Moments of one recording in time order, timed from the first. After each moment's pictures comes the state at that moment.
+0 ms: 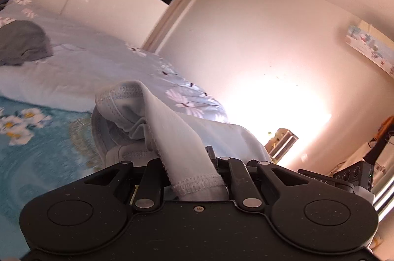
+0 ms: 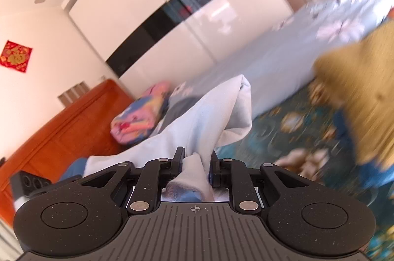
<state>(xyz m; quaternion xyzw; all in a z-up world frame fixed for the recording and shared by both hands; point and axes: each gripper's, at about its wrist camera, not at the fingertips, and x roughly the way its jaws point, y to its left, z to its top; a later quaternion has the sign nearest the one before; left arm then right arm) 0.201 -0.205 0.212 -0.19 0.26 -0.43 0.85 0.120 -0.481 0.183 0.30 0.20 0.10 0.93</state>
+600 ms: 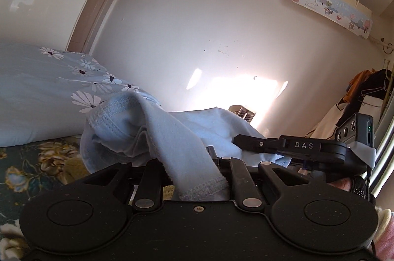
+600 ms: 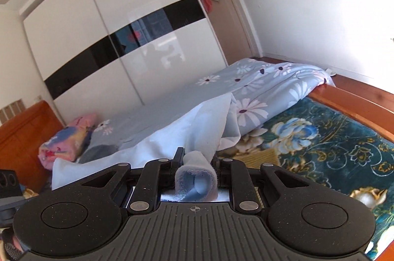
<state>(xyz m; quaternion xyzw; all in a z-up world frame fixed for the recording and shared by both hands) 0.219 -0.482 0.211 -0.12 0.24 -0.54 0.80 0.106 -0.709 0.249 0.22 0.20 -0.07 0.95</state>
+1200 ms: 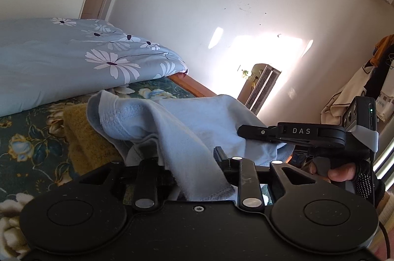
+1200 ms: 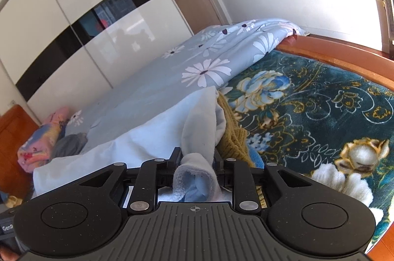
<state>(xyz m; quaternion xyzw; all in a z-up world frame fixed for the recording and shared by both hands) 0.237 -0.508 0.145 -0.04 0.30 -0.50 0.81 0.119 -0.752 0.144 0.28 0.24 -0.11 0.92</state>
